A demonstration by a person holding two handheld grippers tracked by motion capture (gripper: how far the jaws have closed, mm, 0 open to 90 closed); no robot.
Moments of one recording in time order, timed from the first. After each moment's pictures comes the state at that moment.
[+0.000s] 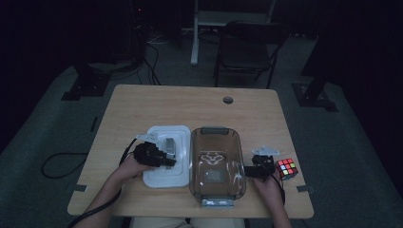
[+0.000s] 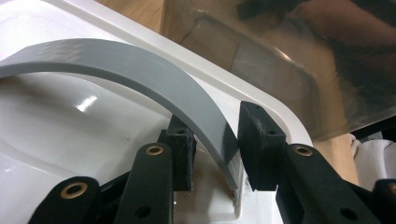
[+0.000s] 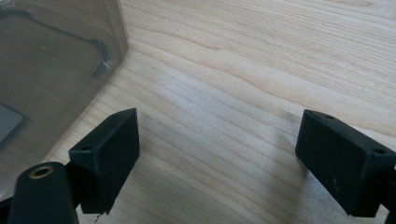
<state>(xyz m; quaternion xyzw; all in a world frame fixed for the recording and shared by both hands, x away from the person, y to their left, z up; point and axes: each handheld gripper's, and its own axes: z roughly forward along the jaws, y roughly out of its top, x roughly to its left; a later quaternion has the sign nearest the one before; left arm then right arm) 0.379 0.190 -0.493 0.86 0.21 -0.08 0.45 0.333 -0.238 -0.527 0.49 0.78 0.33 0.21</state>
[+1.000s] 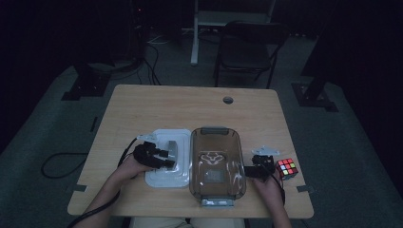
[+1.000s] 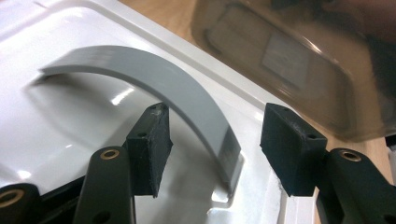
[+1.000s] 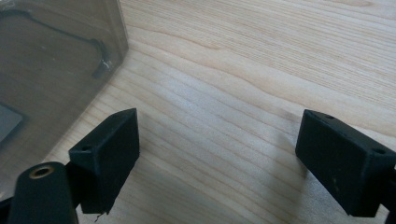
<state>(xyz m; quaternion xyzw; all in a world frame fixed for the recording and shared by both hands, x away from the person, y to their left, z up) 0.381 0.194 -0.501 0.86 0.26 -0.05 0.43 0.333 -0.238 -0.527 0.49 0.78 0.33 0.21</state>
